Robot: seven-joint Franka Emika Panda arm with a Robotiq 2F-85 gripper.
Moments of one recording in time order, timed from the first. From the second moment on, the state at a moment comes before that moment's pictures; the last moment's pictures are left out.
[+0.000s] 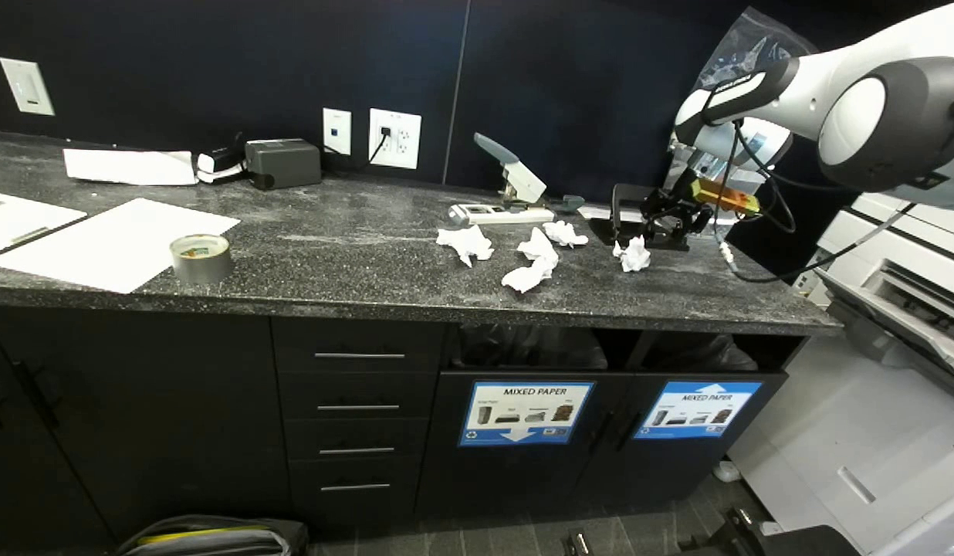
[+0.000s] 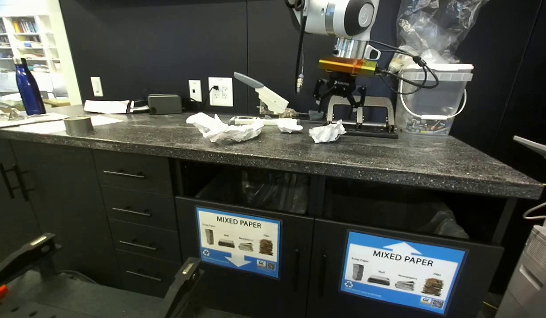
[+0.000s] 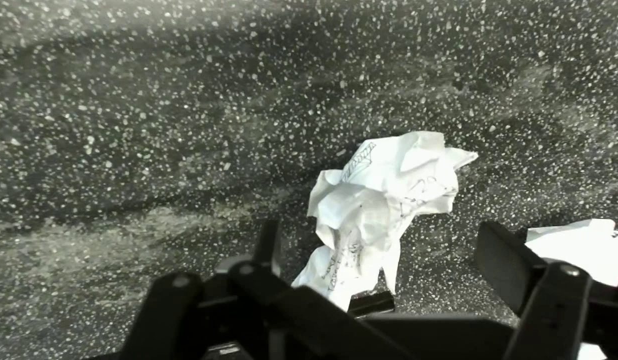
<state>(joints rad) -0.33 0.97 -0.07 -0.97 0.23 2.07 -0.32</state>
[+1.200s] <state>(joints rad) -0.32 1.19 -0.07 -0.73 0.20 2.06 -0.17</state>
